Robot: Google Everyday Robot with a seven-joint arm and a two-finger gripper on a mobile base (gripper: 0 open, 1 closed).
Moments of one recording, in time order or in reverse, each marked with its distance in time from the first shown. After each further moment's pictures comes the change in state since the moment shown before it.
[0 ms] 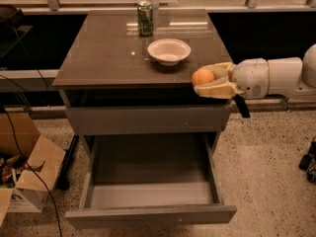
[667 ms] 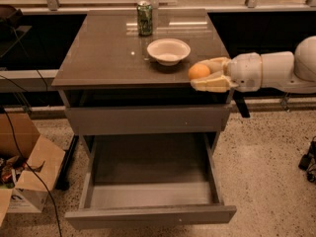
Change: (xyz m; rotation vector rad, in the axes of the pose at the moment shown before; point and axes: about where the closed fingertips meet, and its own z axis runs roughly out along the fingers) arm -0.001 -0.021 0.008 -0.002 -0.004 -0.005
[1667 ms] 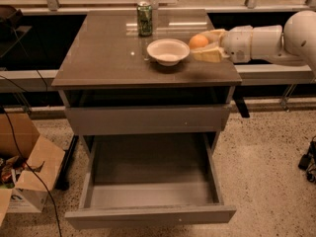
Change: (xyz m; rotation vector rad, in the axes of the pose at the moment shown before) arm -0.022 -0.110 0.011 0.184 0.035 -0.108
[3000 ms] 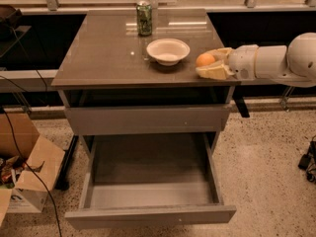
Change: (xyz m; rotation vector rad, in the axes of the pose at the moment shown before) arm 0.051 0.018 -0.017 0.091 0.086 0.067
